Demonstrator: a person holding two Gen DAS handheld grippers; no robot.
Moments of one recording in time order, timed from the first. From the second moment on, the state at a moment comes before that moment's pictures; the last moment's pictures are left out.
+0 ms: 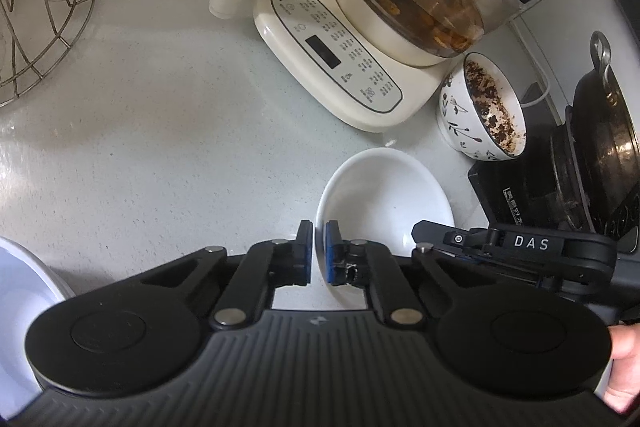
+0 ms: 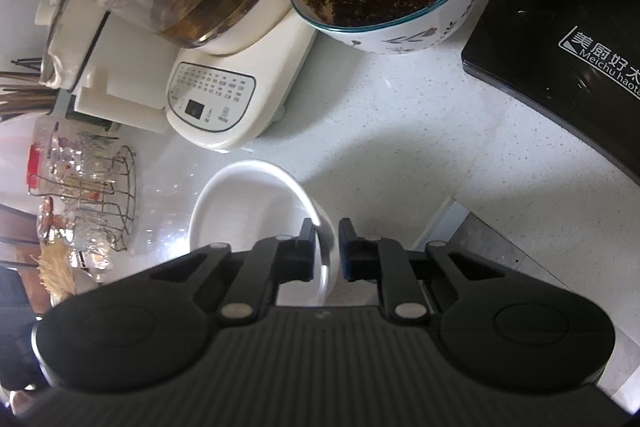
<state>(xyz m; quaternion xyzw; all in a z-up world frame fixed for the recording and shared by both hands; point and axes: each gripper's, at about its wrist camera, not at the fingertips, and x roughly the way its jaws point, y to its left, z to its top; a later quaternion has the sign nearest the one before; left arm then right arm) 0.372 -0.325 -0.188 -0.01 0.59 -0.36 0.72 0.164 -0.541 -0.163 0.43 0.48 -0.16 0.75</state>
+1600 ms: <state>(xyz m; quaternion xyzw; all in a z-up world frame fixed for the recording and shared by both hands) 0.370 -0.125 -0.083 -0.15 0.53 -0.31 0.78 0.215 -0.395 -0.068 0.31 0.44 -0.03 0.84</state>
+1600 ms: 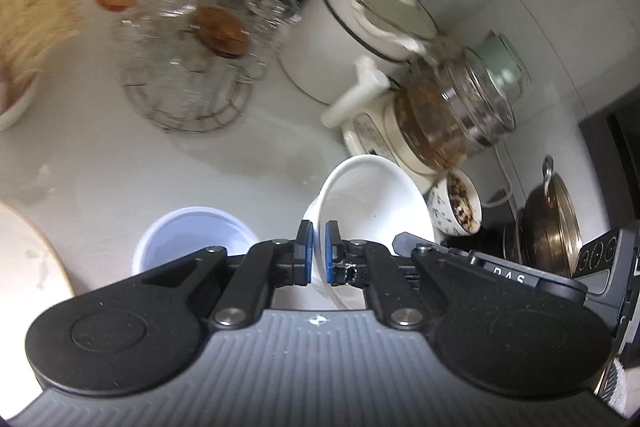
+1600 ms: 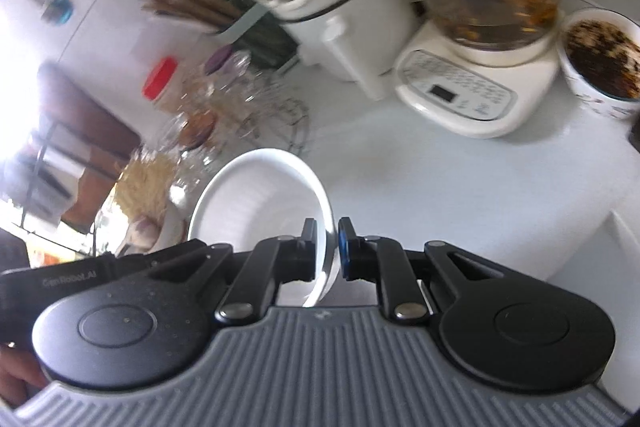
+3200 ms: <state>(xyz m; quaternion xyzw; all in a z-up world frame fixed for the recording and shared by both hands) 0.338 -0.029 -0.141 -0.20 0.53 -0.17 0.81 0.266 -0.321 -0.133 0.22 0.55 0.04 0.80</state>
